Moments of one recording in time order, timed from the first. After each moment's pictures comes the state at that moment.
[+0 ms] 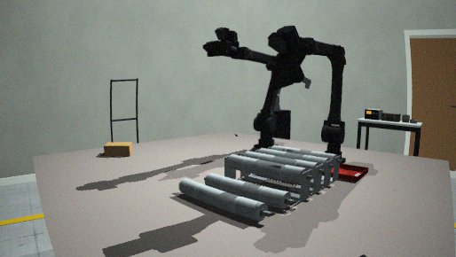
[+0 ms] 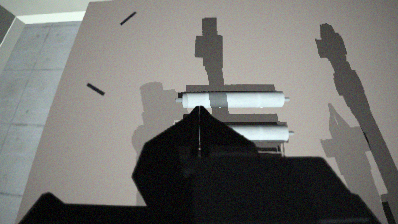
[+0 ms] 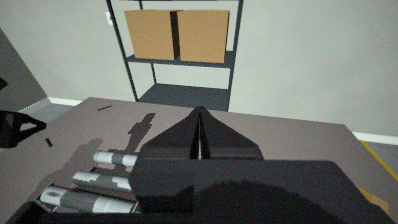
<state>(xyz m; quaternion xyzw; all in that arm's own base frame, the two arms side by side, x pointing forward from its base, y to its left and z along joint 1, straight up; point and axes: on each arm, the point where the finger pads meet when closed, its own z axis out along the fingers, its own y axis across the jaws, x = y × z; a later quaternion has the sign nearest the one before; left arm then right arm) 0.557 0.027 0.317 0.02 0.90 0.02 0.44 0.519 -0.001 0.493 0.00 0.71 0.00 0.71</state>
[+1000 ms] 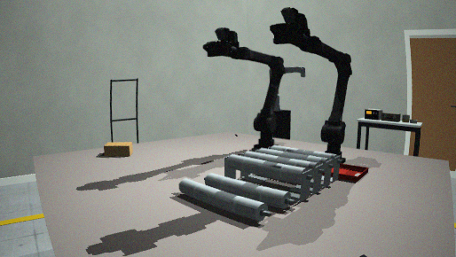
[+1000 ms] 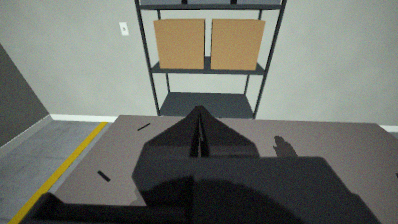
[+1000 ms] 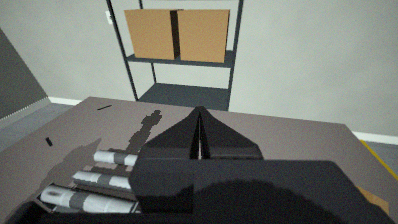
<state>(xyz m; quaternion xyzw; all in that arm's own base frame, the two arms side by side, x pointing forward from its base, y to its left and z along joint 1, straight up) 0.513 -0.001 0.499 0.00 0.70 0.00 0.71 0.519 0.000 0.492 0.00 0.71 0.00 0.71</state>
